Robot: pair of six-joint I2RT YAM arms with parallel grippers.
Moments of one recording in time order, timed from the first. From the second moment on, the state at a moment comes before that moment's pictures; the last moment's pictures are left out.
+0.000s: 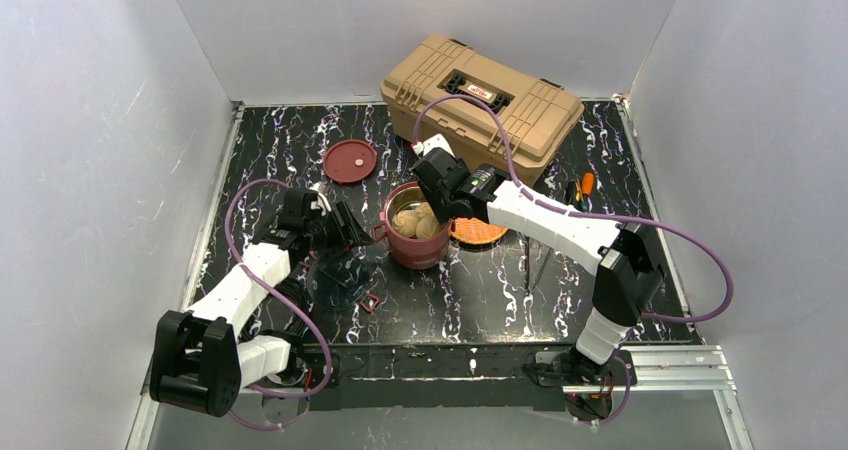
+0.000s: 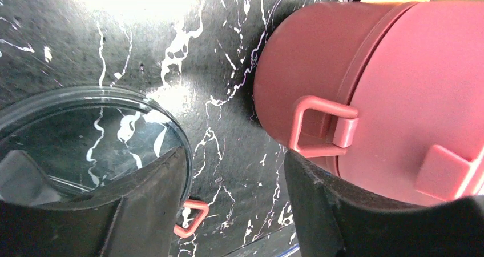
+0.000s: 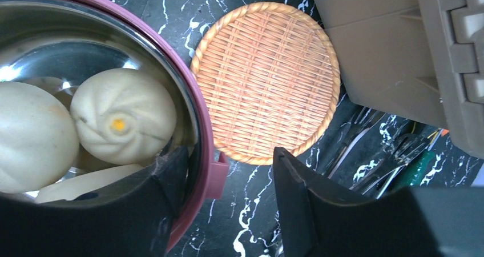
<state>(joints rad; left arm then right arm) -0.22 1.15 0.64 -0.39 0.33 -0.68 0.92 1.69 1.48 -0.77 0.47 0.22</state>
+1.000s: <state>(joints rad) -0.13 1.15 0.99 -0.67 0.14 -0.31 1.03 1.71 1.68 -0.78 0.15 0.41</state>
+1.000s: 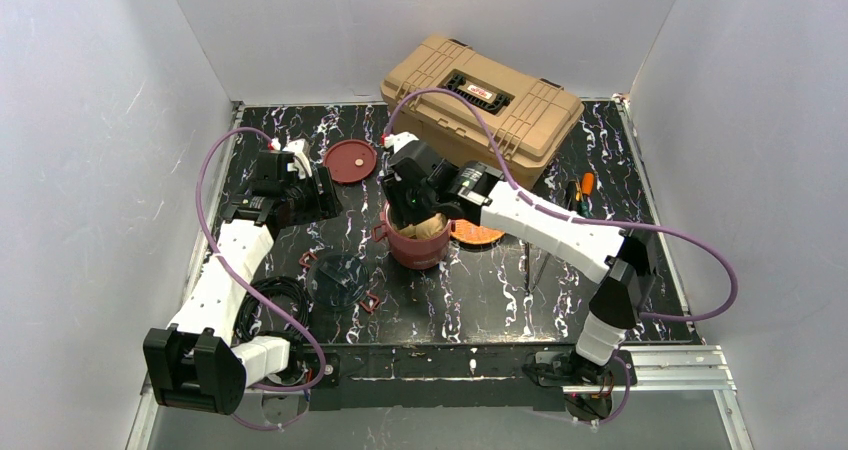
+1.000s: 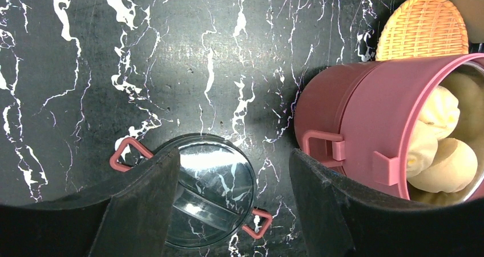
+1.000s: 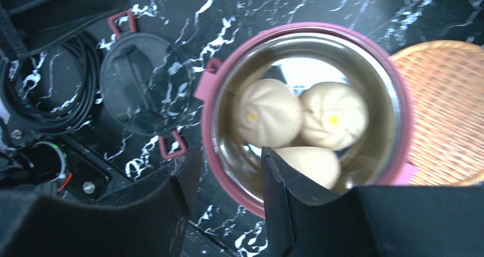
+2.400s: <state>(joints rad) -0.13 1.13 0.99 -0.67 0.17 -0.31 1.06 1.93 1.83 -0.75 0.24 0.58</state>
